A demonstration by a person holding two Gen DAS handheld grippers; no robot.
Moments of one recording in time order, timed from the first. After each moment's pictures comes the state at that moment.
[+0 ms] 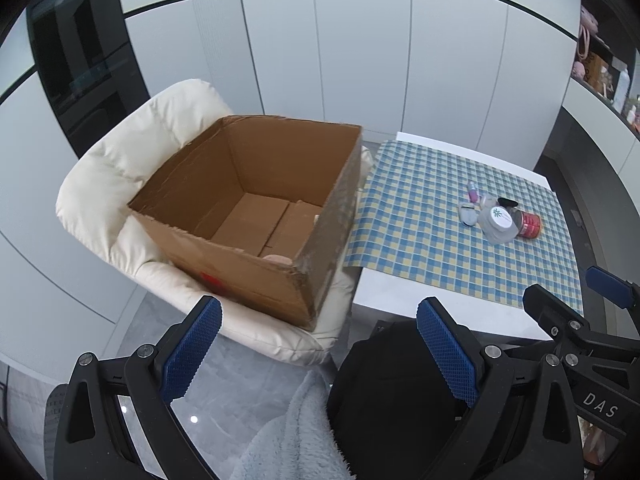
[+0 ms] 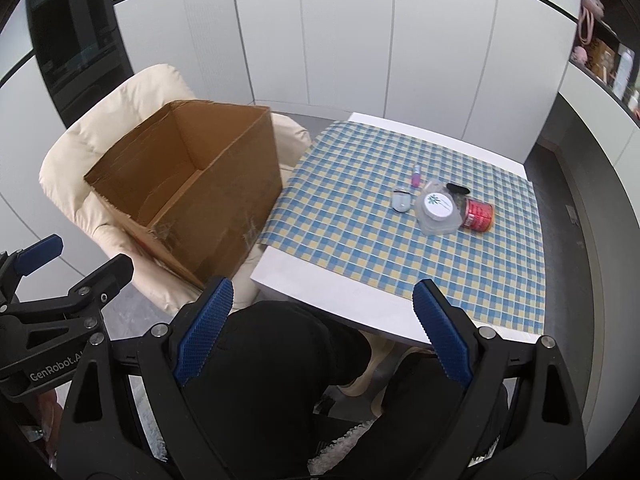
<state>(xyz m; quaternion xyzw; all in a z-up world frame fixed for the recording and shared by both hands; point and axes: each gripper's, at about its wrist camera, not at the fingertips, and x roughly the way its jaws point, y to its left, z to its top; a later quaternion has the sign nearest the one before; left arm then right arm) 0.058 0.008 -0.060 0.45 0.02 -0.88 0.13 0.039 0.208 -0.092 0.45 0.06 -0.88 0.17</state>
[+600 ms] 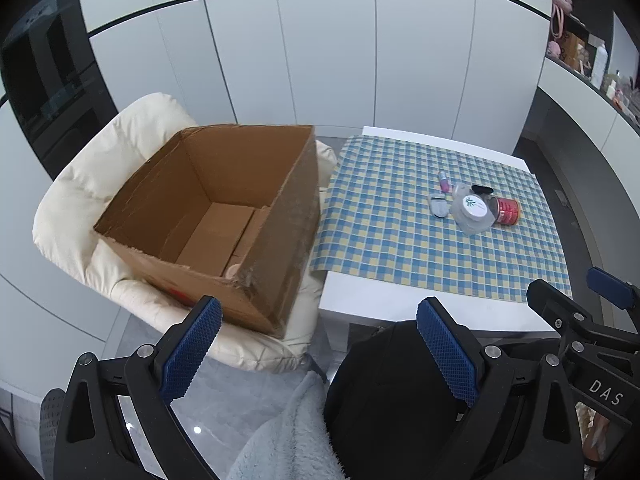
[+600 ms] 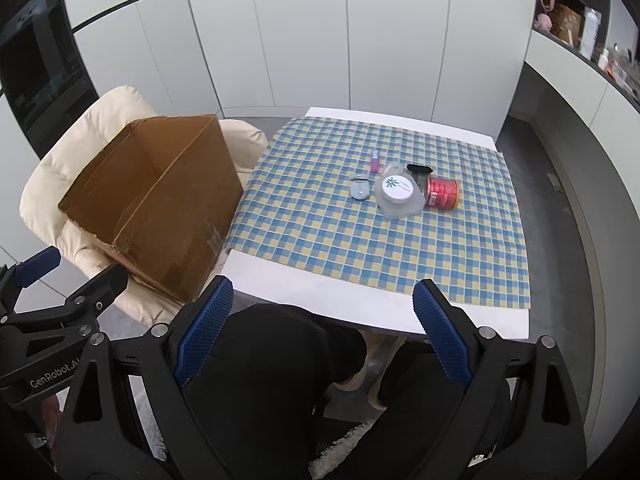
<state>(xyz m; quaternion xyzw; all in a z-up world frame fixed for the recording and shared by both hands) 0.034 0.050 -0.065 0.45 0.00 -0.89 0.08 0.028 0.259 -0.103 0.46 0.02 -0.88 0.12</state>
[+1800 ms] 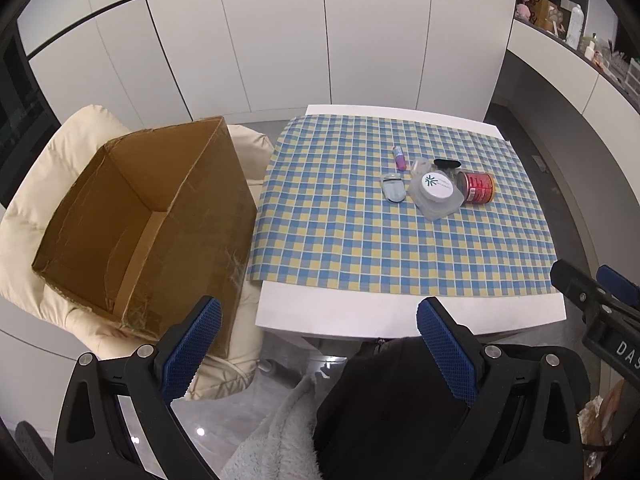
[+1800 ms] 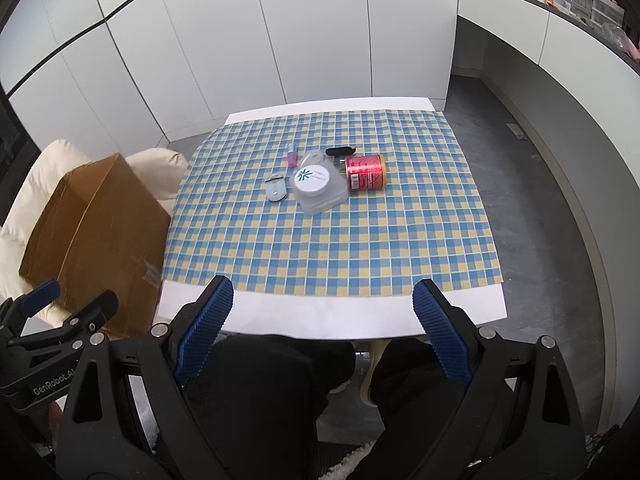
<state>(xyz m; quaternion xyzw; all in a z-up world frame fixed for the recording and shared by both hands) -0.039 0.116 -0.110 0.49 -0.03 -0.87 0.02 -0.023 0.354 -0.141 0.47 -0.05 -0.88 0.03</state>
